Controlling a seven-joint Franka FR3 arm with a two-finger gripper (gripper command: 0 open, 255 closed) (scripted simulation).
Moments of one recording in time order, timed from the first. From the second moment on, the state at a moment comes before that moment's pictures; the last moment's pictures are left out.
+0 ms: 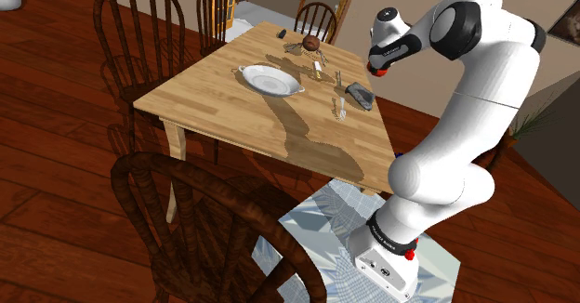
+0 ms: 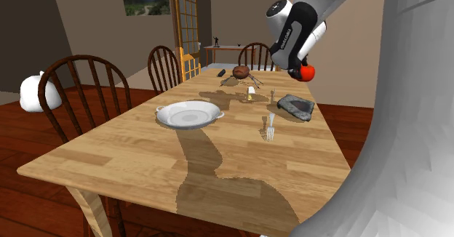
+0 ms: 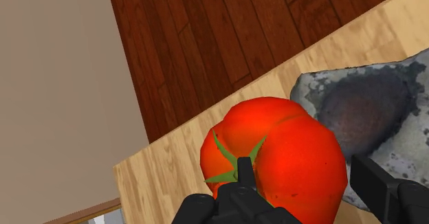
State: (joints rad) arm -0.65 0.29 -0.21 -1.77 -0.88 2.59 -0.33
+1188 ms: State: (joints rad) arm -0.63 0.37 -0.26 -1.81 -1.00 2.68 -0.17
